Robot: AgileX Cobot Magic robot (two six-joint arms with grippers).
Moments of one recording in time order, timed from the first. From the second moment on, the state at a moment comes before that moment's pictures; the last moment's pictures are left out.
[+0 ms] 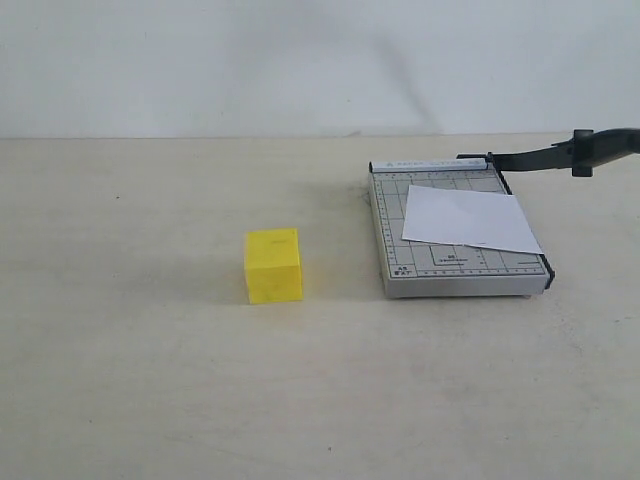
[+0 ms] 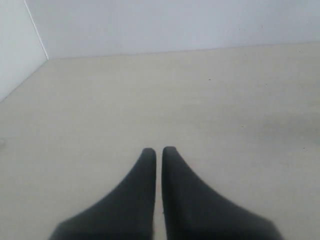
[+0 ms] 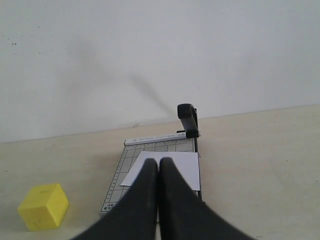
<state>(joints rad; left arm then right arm) 0.04 0.00 0.00 -0.02 0.34 0.12 0.18 0.01 -0.29 -0.06 0.44 0.26</state>
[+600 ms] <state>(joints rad) 0.04 0.00 0.00 -0.02 0.34 0.12 0.18 0.01 -0.04 -0.04 0.20 0.03</state>
